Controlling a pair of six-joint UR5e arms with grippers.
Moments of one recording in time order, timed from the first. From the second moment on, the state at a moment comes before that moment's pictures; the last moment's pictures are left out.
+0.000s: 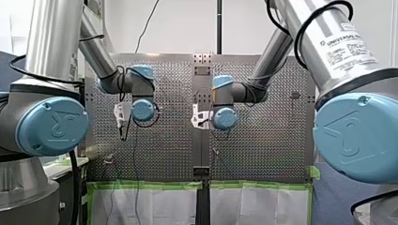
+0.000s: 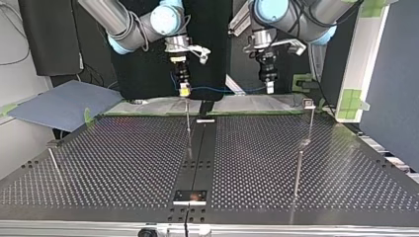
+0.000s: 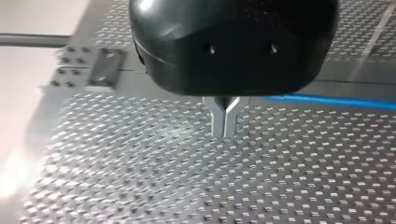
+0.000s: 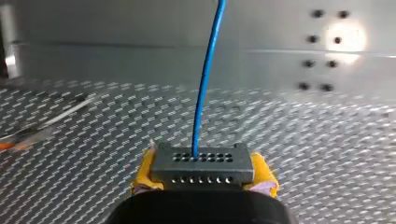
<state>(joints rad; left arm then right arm) -0.41 -1.69 -2.26 -2.27 -2.14 -1.66 2.34 -1.08 1.81 -0.67 1.83 1.59</state>
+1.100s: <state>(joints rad) -0.31 -1.44 -2.07 -2.47 -2.16 -1.81 2.31 -1.36 1.58 -0.46 1.56 1.57</state>
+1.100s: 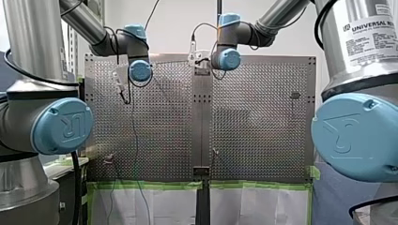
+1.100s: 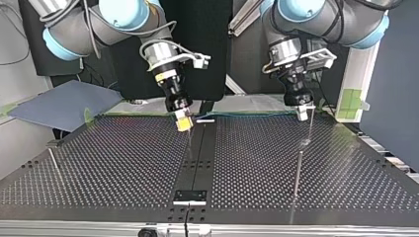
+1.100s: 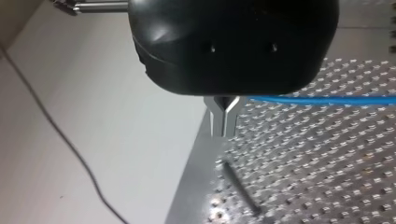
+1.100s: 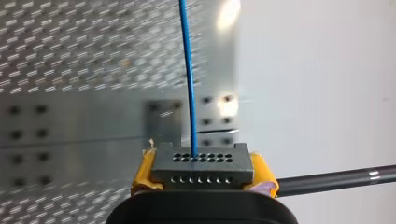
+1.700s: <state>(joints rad) -0.17 -1.40 -1.92 -2.58 -2.06 -1.89 2.32 -1.33 1.46 -0.39 1.50 1.57</state>
